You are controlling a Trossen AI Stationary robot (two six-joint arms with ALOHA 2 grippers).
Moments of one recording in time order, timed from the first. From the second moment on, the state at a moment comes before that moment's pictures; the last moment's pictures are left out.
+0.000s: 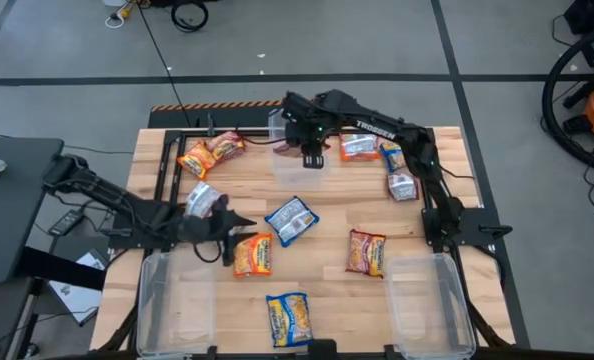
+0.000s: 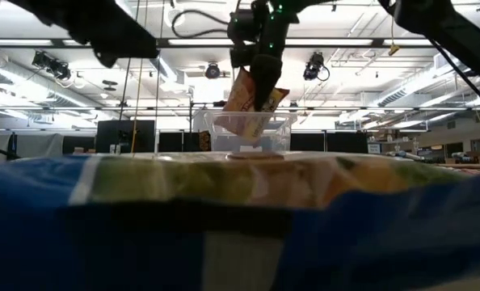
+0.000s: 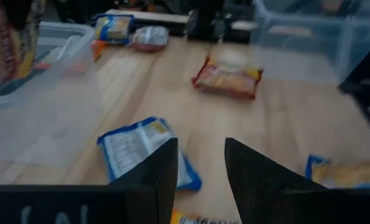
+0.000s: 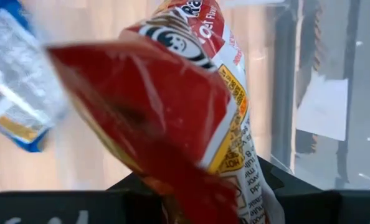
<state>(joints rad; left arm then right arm) -0.38 1.01 0.55 0.04 -0.52 -0.29 -0.42 2.18 2.30 -1.37 0.05 -0.41</state>
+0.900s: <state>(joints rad) -0.04 1.01 0.55 0.03 -0.40 -0.30 -0.51 2.26 2.23 -1.28 -0.03 -0.47</state>
